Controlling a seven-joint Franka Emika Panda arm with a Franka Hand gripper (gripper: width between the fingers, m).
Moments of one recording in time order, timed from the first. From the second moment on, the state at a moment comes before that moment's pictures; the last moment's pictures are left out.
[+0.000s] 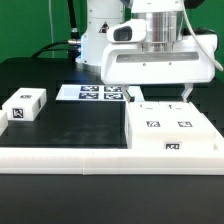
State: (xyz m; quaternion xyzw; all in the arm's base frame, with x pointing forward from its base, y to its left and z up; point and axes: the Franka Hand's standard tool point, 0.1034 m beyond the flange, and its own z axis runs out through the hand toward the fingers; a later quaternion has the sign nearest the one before) arm 0.492 0.075 0.026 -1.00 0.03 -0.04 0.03
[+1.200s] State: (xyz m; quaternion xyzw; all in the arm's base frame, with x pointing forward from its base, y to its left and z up) arm 0.491 0.080 0.007 -1.00 0.02 -0.04 0.03
